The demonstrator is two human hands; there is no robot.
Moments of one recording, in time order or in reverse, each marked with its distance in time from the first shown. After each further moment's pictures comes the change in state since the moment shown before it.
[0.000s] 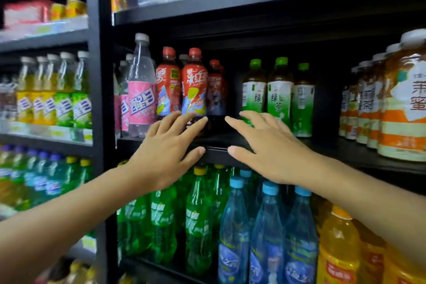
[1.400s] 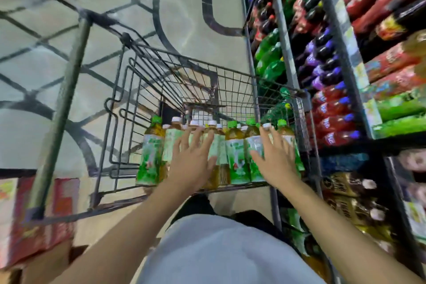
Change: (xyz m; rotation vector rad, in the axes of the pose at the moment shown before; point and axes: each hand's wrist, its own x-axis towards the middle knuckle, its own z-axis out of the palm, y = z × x) left_hand -0.698 0.018 0.112 -0.155 -0.821 -1.524; right_hand -0.247 -0.467 0.456 0.282 -1.025 -0.600
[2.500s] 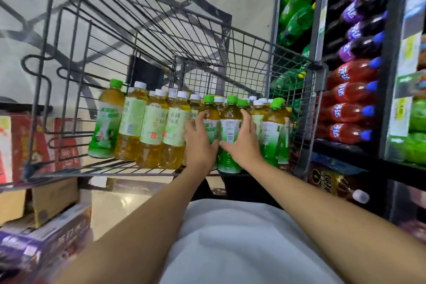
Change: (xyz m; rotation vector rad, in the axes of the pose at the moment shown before) left_hand 0.093 0.123 0.111 -0.663 0.124 -0.600; right_hand 0.091 0.059 0.057 0.513 -0.200 0.016
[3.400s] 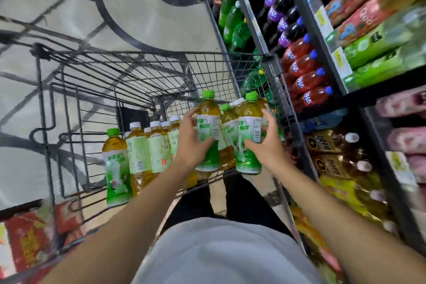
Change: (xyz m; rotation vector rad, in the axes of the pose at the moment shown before) left_hand 0.021 -0.002 -0.083 -0.373 -0.388 0.360; right_hand -0.083 0.002 -0.018 0.537 0.371 0.099
